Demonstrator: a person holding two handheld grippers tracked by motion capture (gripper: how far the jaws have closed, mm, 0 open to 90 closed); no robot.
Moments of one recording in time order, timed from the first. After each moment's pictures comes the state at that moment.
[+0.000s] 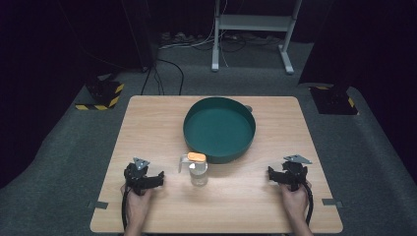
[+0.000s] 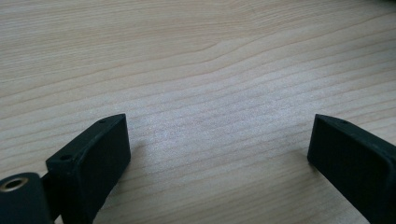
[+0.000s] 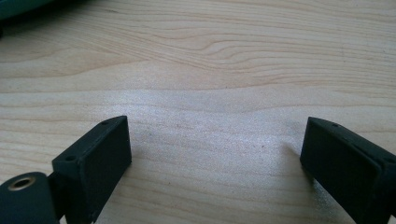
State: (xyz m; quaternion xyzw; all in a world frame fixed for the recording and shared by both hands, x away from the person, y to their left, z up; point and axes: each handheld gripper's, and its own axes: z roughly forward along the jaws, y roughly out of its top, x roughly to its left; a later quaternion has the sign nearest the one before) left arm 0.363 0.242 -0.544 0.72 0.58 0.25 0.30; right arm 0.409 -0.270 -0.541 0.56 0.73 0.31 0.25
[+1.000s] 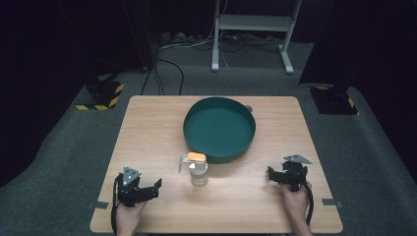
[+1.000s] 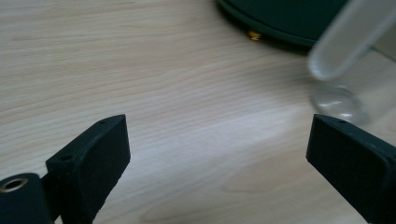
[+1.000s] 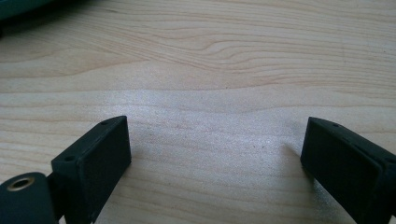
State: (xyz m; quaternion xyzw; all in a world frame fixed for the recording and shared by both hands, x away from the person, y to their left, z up) left arm 0.293 0.234 -0.497 0.71 0.53 0.24 0.40; right arm 0.409 -0.270 -0.541 0.56 0.73 0.31 0.25
